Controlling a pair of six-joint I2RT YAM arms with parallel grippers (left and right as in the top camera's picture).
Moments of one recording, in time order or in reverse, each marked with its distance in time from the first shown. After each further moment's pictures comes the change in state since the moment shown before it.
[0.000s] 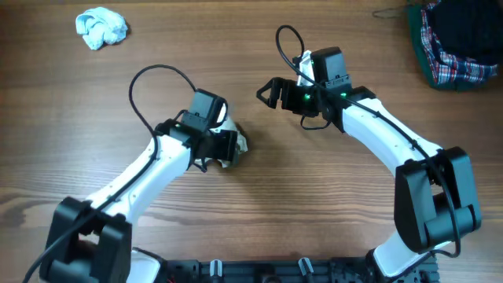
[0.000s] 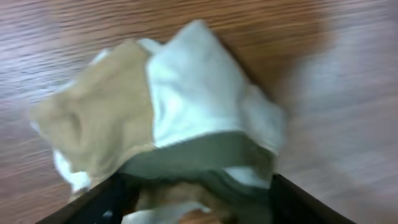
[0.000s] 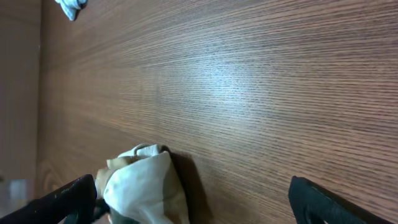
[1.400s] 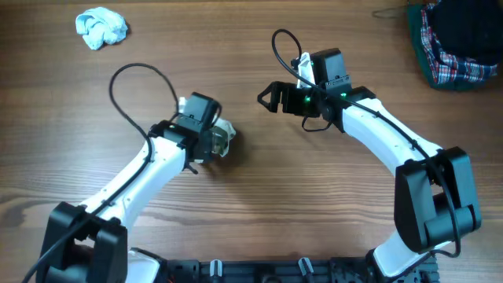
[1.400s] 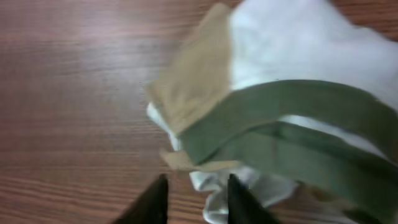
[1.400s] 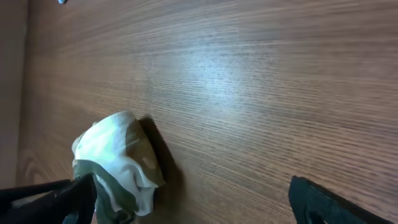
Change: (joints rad) left arm 0.035 -0.024 -0.018 -0.098 -0.338 -0.107; right arm 0.000 0.000 0.000 -0.038 0.010 -0.079
